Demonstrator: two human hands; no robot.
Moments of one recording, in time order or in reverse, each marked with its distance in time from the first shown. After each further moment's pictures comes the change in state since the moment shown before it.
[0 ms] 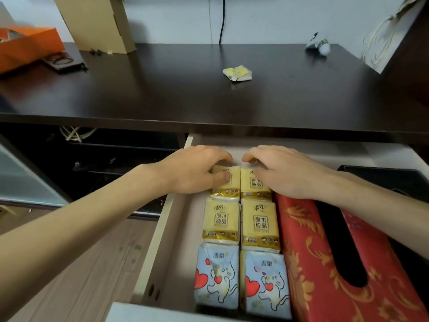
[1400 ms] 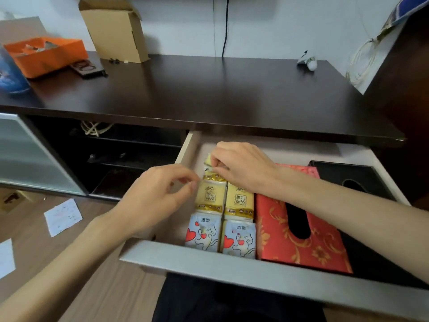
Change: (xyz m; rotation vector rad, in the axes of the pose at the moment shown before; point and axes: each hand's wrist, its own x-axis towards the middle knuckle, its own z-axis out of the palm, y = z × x) left_hand -0.125 0.056 0.014 -0.325 0.441 -0.200; right_hand -0.013 -0.035 0.014 -0.142 0.285 -0.395
